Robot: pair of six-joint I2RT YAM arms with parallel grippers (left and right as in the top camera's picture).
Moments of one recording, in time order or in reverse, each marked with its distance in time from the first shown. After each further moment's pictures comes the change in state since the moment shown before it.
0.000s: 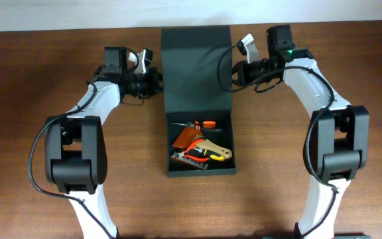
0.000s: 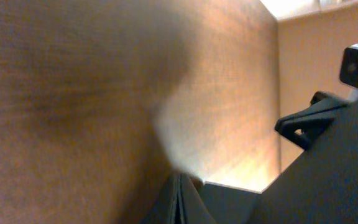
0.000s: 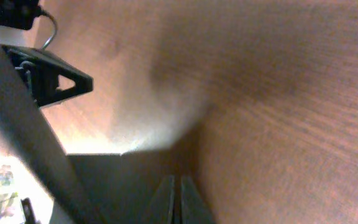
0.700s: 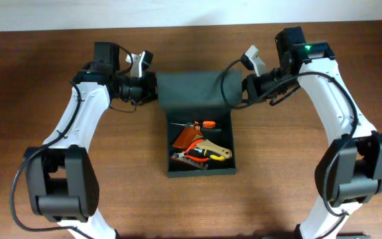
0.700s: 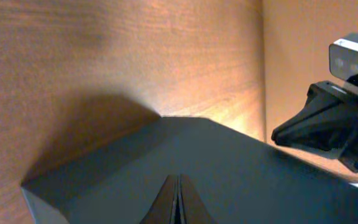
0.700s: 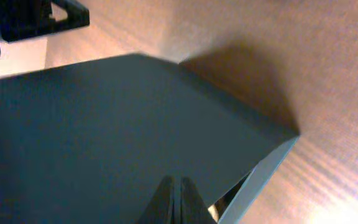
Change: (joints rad) left arm 0.004 -0.243 0.002 -0.417 0.040 0.180; right arm 0.005 -0.211 0.002 -0.539 -0.007 -0.211
